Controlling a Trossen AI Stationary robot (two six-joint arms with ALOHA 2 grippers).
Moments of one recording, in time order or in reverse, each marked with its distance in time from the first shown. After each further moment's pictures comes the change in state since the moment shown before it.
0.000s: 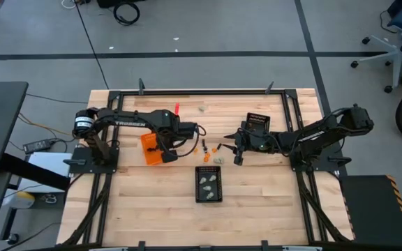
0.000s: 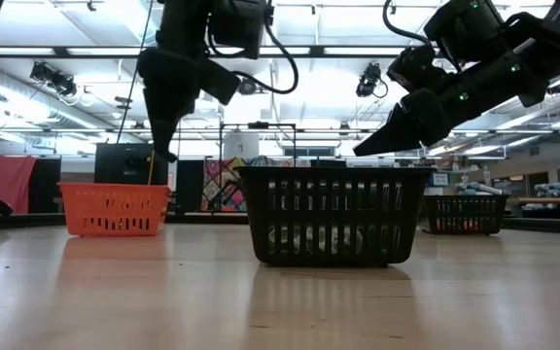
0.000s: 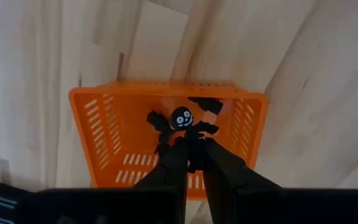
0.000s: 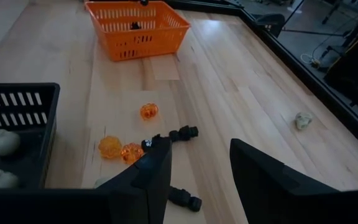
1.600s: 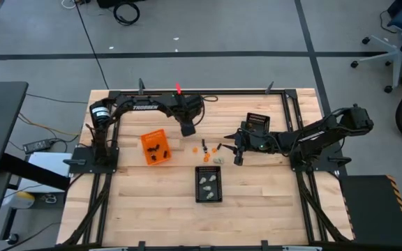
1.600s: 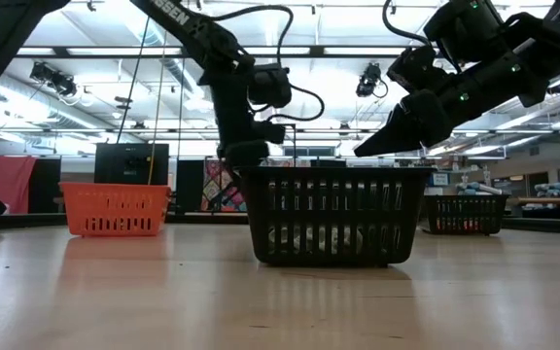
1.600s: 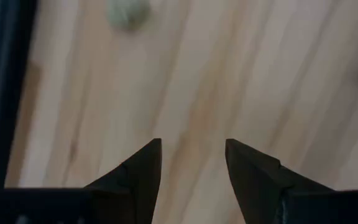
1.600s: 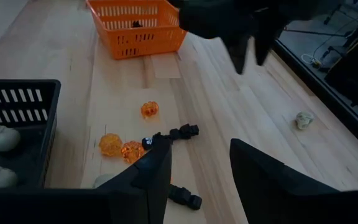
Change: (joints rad) left arm 0.302 0.184 -0.005 0.607 -0.097 0.356; right arm 0.000 0.000 0.000 -0.007 -0.004 -0.010
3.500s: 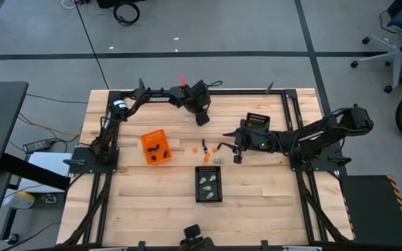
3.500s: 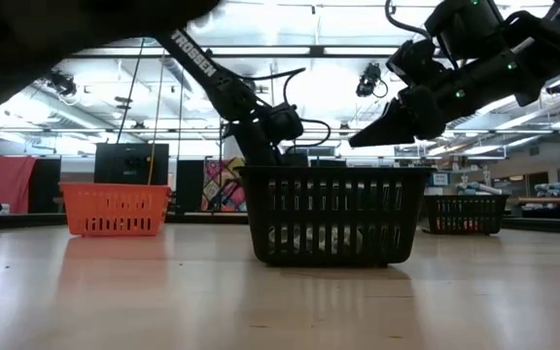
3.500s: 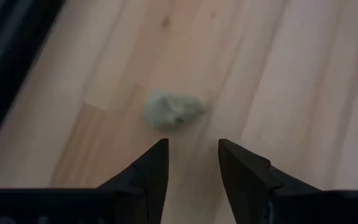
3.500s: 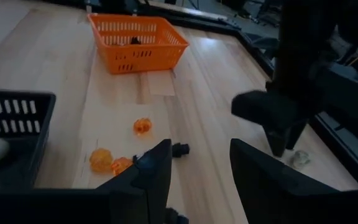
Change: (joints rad) left arm 0.135 0.263 0.150 0.327 0.247 0.020; right arm -0.014 0.000 0.000 0.070 -0.003 -0.092
